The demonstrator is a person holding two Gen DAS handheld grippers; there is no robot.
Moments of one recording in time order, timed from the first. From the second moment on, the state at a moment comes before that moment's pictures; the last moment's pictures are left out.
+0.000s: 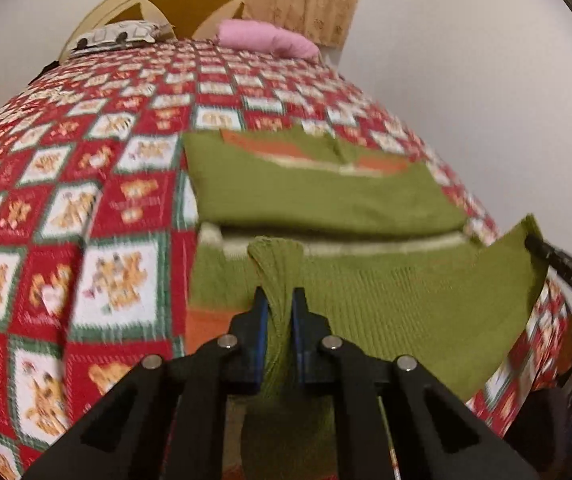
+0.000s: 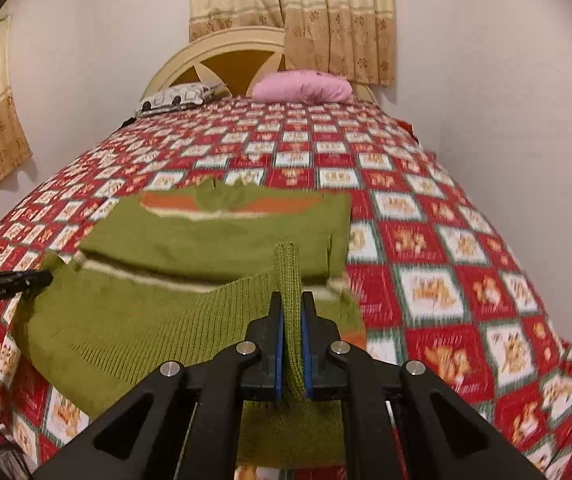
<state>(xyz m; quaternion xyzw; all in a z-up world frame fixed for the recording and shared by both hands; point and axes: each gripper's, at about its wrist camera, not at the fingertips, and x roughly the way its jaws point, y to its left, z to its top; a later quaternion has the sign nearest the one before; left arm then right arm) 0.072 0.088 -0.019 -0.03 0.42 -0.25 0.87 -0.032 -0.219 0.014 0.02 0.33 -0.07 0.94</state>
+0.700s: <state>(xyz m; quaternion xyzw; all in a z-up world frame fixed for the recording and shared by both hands) 0.225 0.062 0.012 -0.05 0.38 -0.19 0.90 0.144 -0.244 0.033 -0.04 0.29 -0.11 0.95</state>
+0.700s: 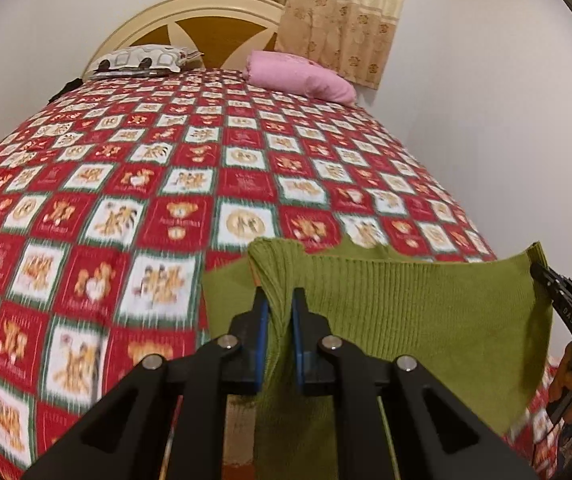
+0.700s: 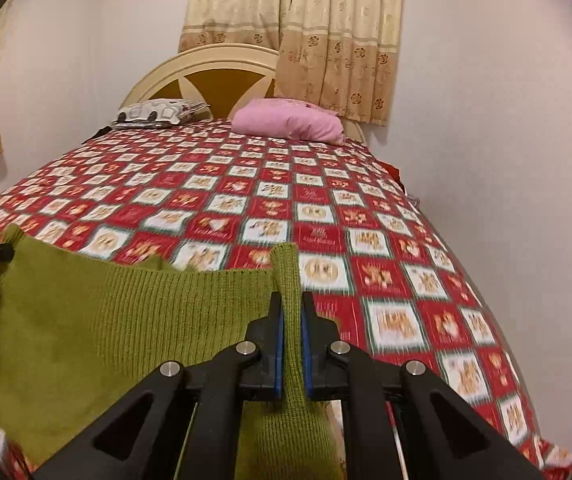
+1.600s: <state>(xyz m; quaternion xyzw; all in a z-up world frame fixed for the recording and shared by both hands) 0.277 0.058 -0.052 -0.01 0.44 -0.06 0.90 0.178 -0.261 -0.014 -0.04 0.31 -0.18 0.93</state>
